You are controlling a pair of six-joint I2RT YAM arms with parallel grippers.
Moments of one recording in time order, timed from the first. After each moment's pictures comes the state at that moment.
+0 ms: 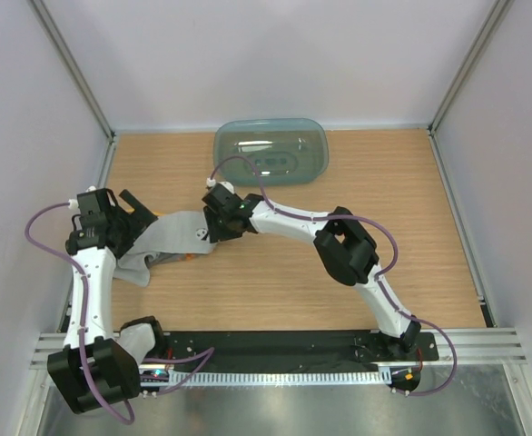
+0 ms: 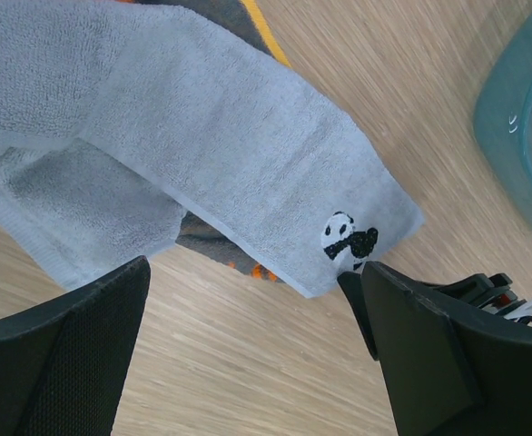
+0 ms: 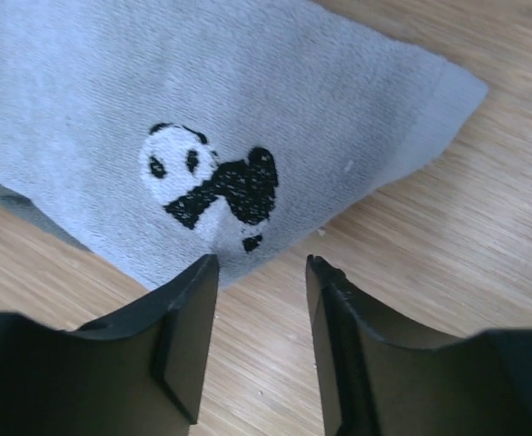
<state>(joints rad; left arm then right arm) 0.27 1.02 0.88 -0.71 0.10 -0.60 0.97 2.27 1.83 -0.51 0.06 0.63</state>
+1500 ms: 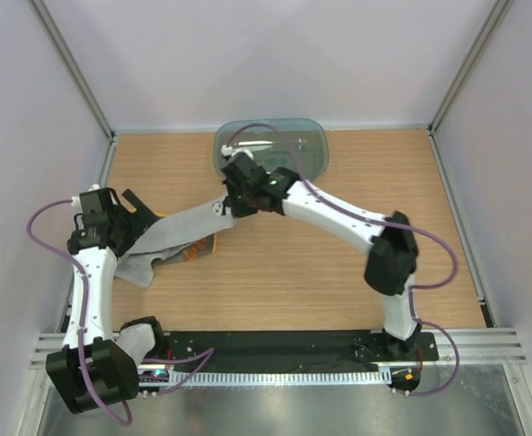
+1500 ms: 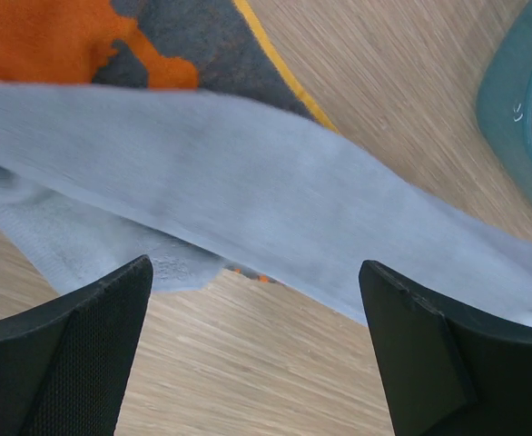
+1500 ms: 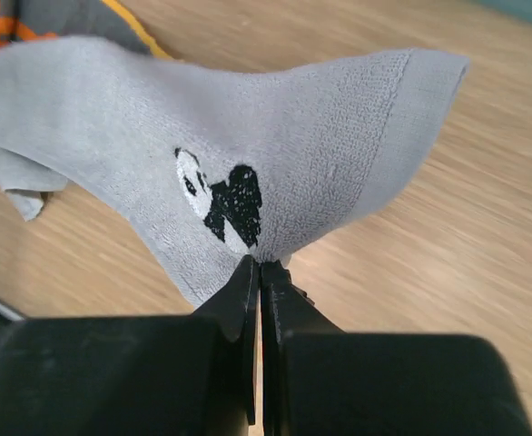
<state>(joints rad) 0.25 1.02 0.88 -0.70 0.09 -0.57 0.93 2.06 1.87 -0.68 0.12 0.52</state>
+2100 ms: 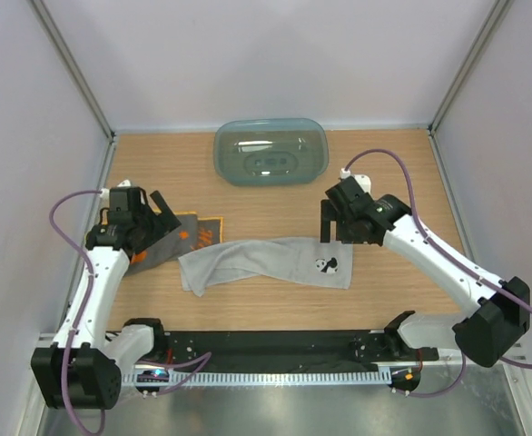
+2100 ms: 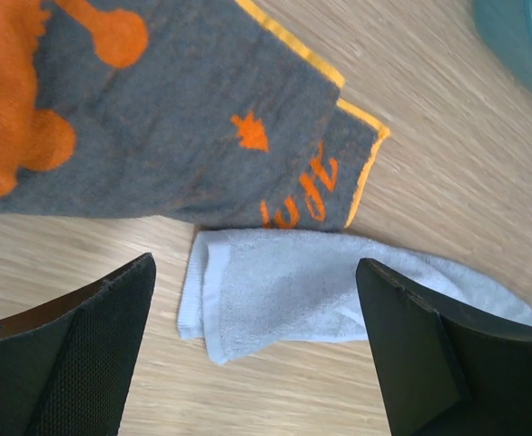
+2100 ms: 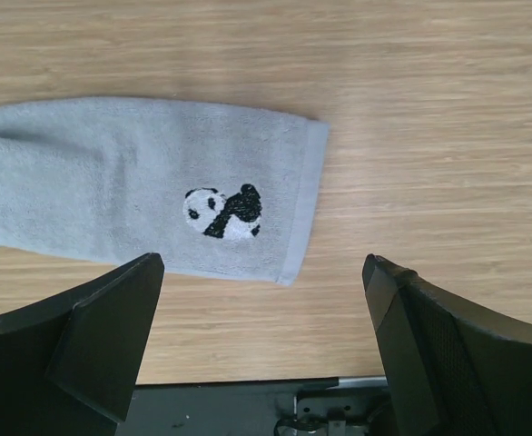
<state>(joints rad) 0.02 1.02 0.88 -0.72 0.01 -0.58 0.61 1.26 1.15 -0.98 0.37 0.56</state>
